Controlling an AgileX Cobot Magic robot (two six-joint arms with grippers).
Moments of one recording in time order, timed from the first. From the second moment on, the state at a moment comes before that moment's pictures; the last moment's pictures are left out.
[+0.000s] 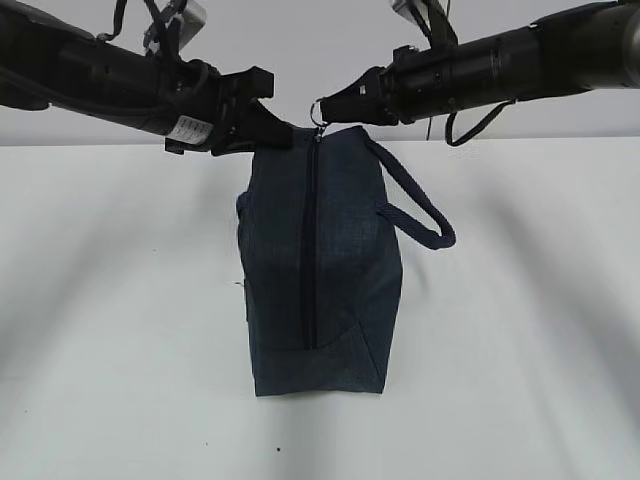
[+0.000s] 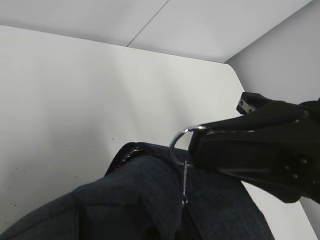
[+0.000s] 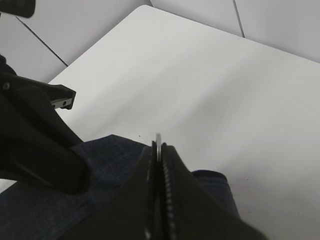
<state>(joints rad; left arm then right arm) -0.29 1.91 -1.38 -1.24 0.72 0.86 0.12 2.14 -1.67 1.41 0.94 -1.38</state>
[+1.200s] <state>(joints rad) -0.29 1.92 -1.39 -1.35 1.02 1.07 0.04 2.21 -1.72 1.35 0.98 -1.33</state>
